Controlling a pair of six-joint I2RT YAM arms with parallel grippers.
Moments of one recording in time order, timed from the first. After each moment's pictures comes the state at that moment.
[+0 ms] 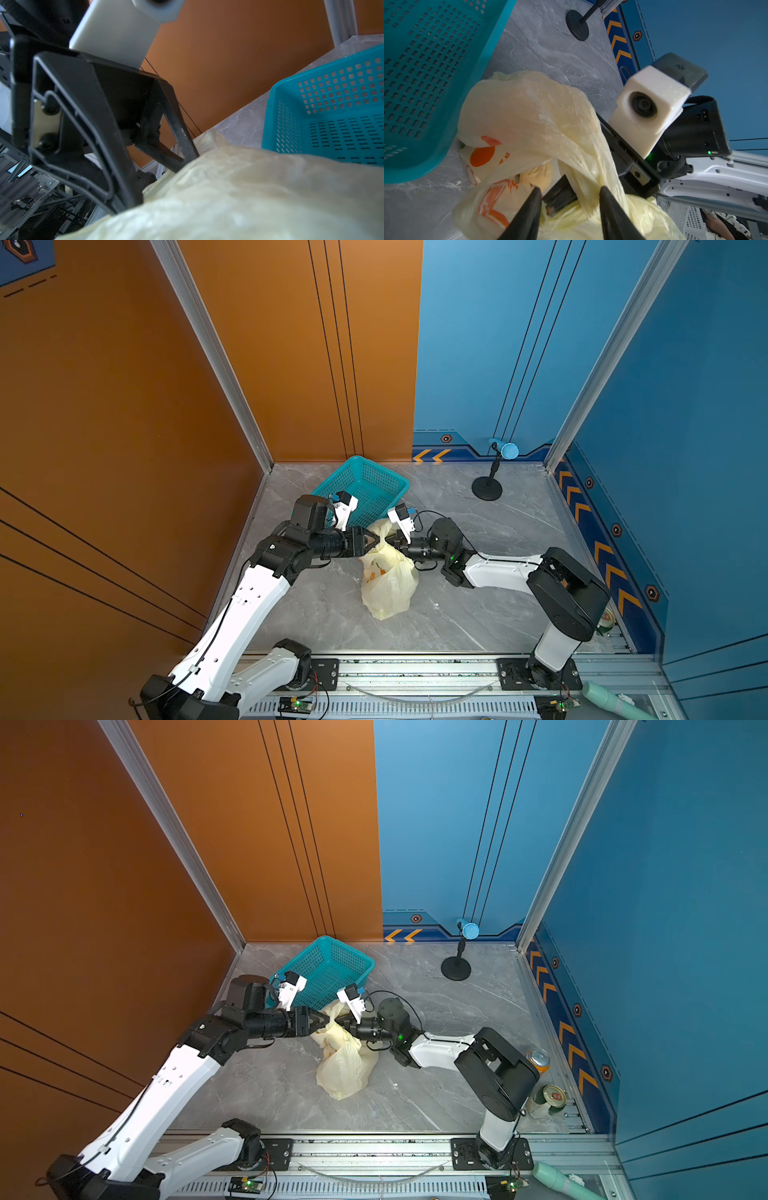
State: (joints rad) left arm -0.37 1.04 1.07 -0.73 0.53 -0.48; right arm 0.82 1.74 0.89 0.89 -0.74 0.63
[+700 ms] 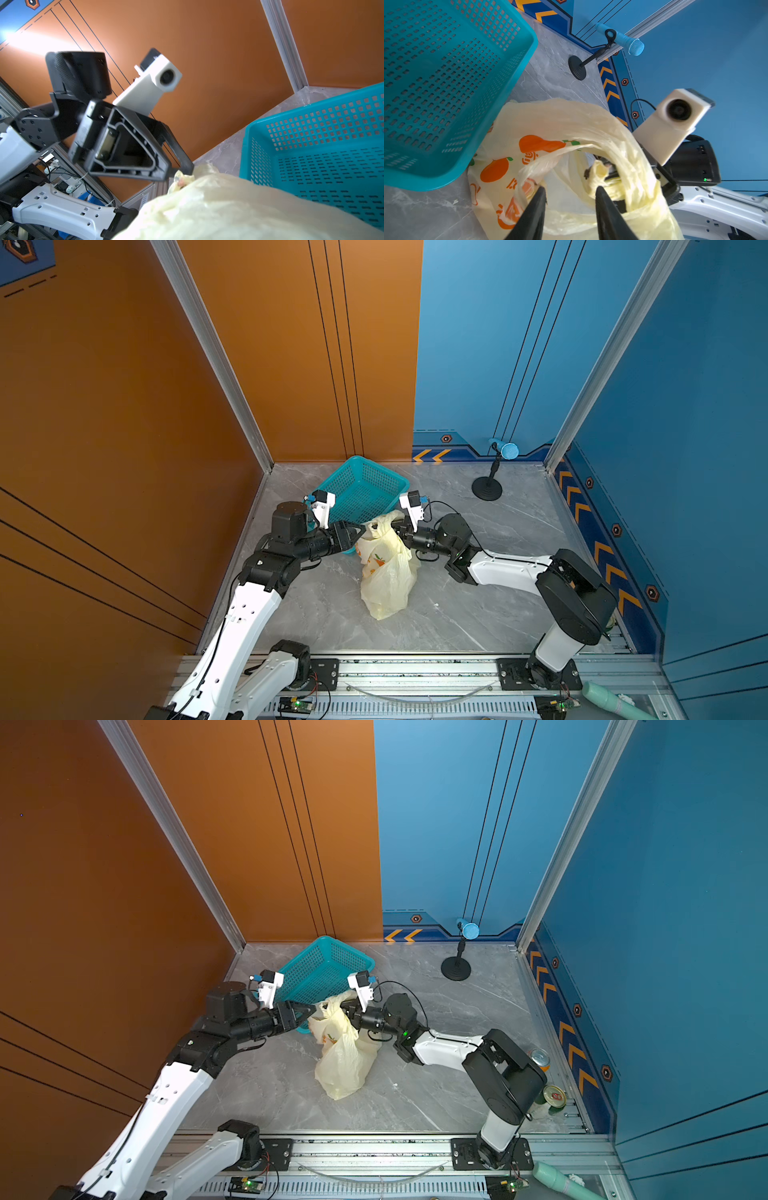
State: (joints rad) left arm -0.22 0.93 0.91 -0.52 0.60 -0.65; right arm 0.79 1.69 0.90 0.96 -0.58 0.63
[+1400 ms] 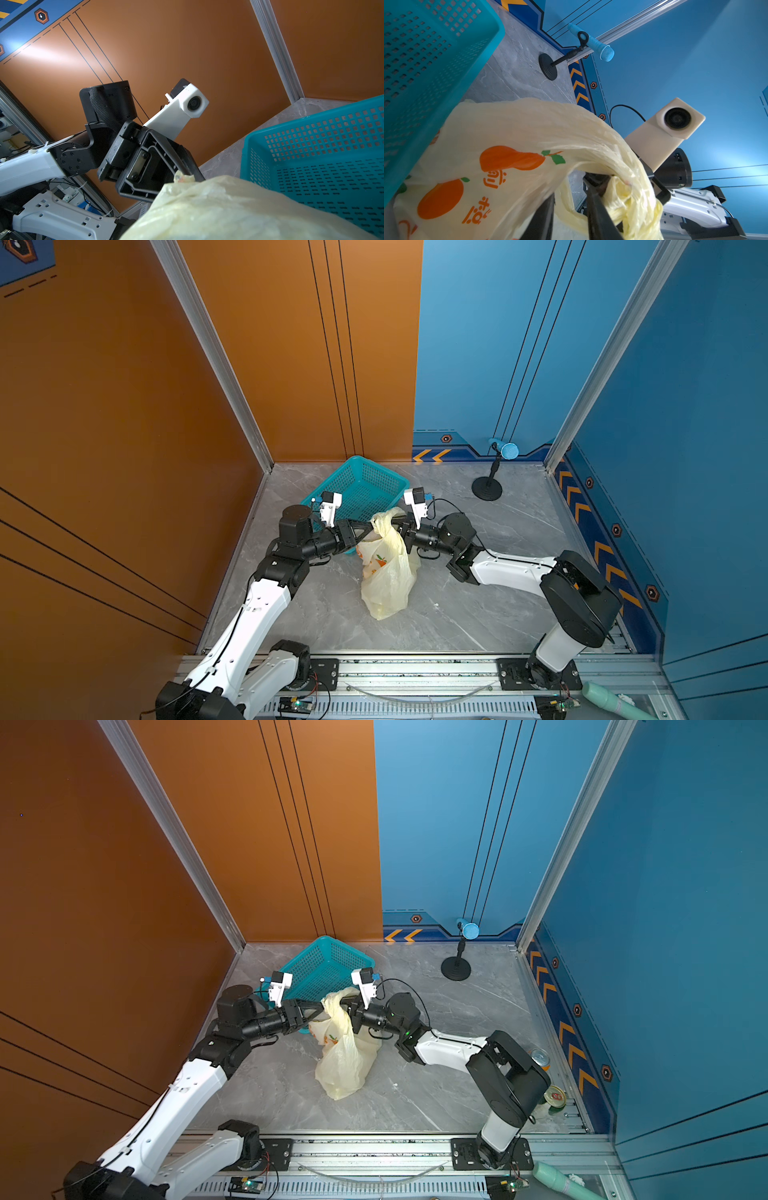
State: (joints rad) left arm -0.21 0.96 0.77 -0.20 0.73 -0.82; right arm 0.79 1.68 0.90 0.98 -0.56 0.65
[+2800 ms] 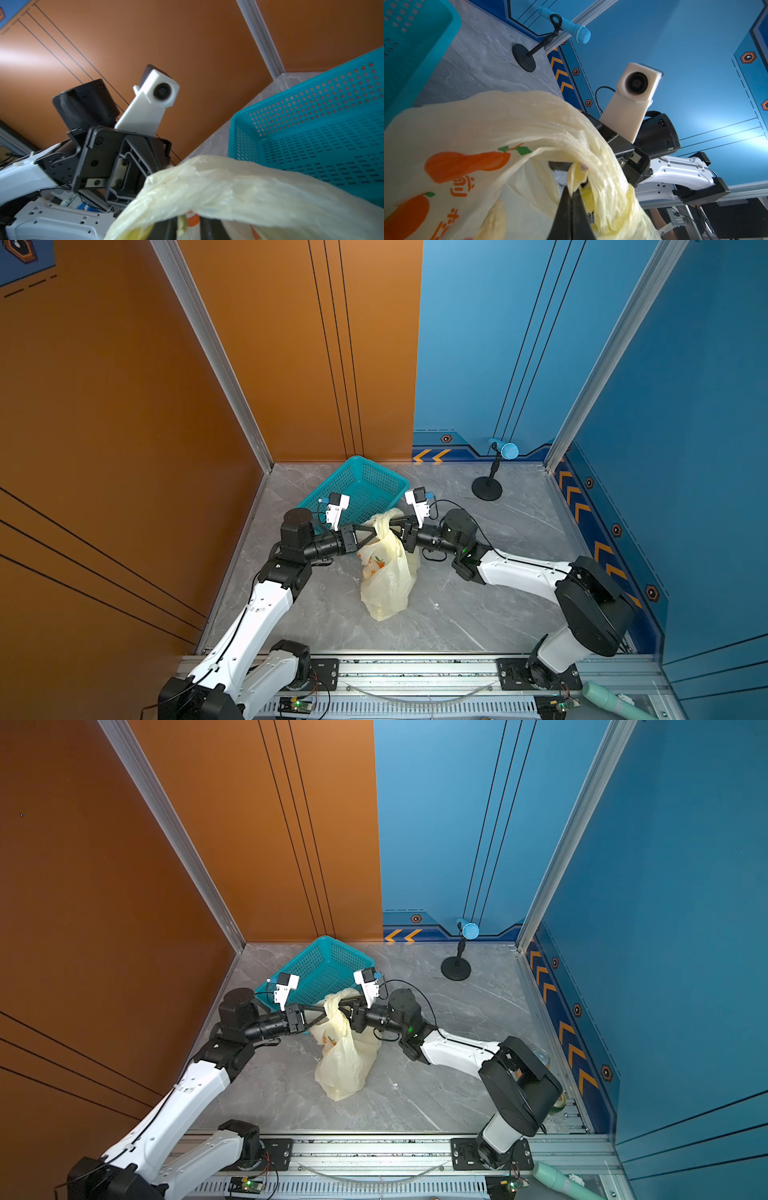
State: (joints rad) left arm -0.22 0.97 0.71 -0.03 0.87 -0.78; right arm 0.77 1.58 0.89 0.71 -0.53 0.64
